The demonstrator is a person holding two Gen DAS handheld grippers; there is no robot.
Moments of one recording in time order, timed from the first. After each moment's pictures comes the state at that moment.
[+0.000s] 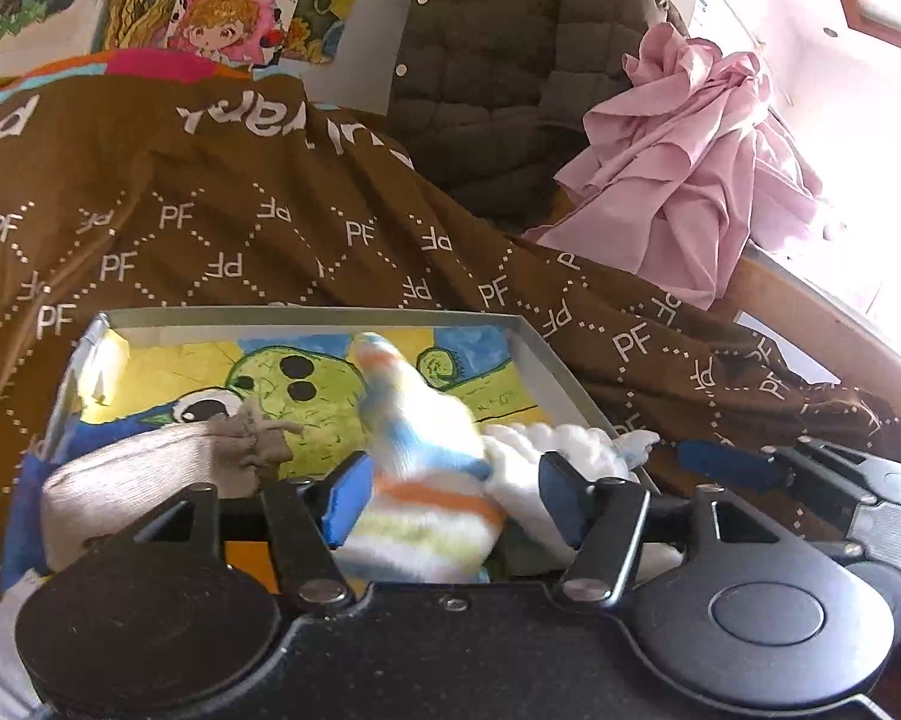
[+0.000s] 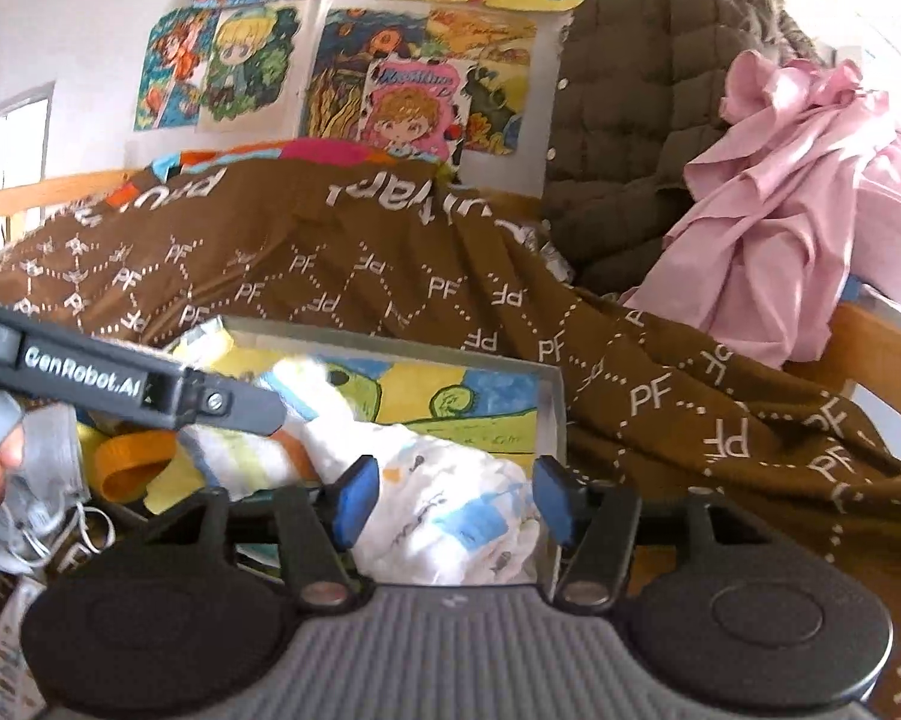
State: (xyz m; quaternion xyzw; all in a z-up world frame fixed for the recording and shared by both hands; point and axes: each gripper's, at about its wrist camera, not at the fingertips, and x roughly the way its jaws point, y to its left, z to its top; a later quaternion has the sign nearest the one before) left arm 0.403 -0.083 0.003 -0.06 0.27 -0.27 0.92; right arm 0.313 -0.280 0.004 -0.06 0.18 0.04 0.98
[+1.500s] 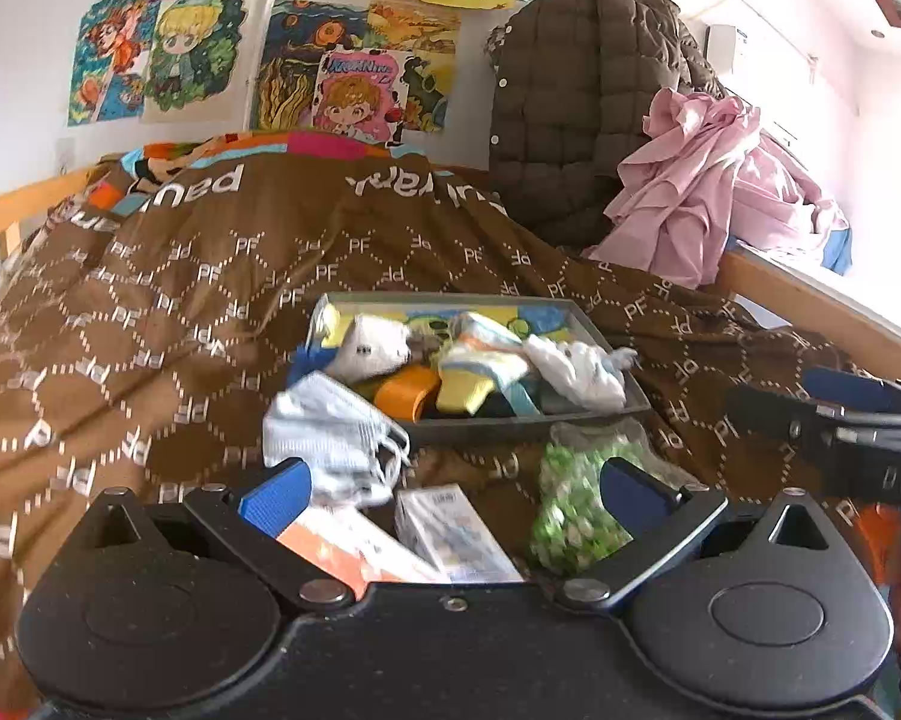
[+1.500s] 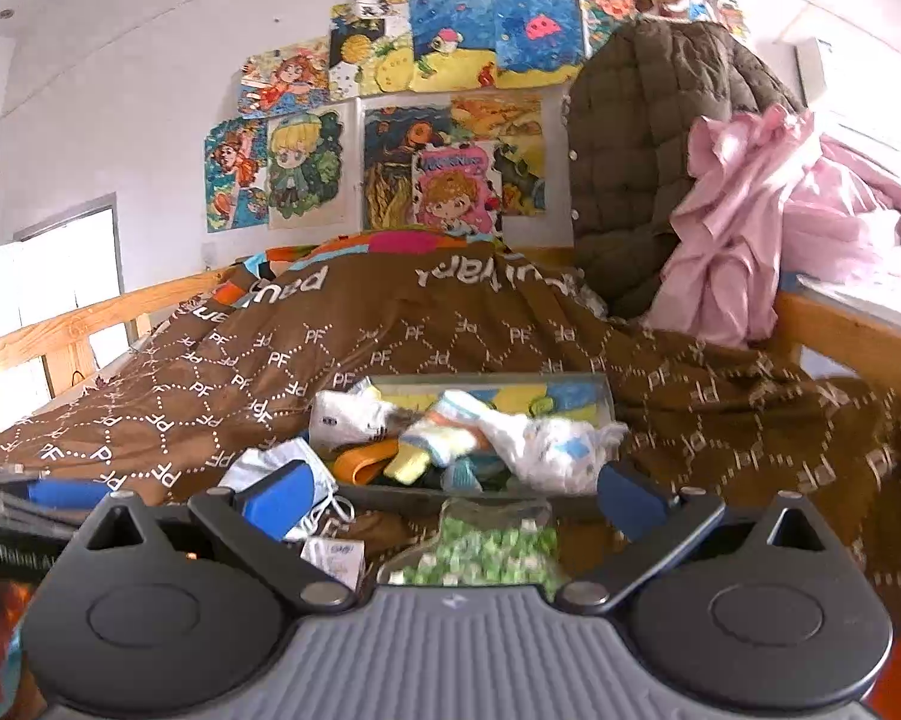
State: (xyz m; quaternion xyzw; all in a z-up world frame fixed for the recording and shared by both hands) left arm 0.136 -0.005 0.049 -0.03 0.23 -0.14 0.96; right arm 0.101 -0.257 0.054 0.03 0.15 0.09 0.98
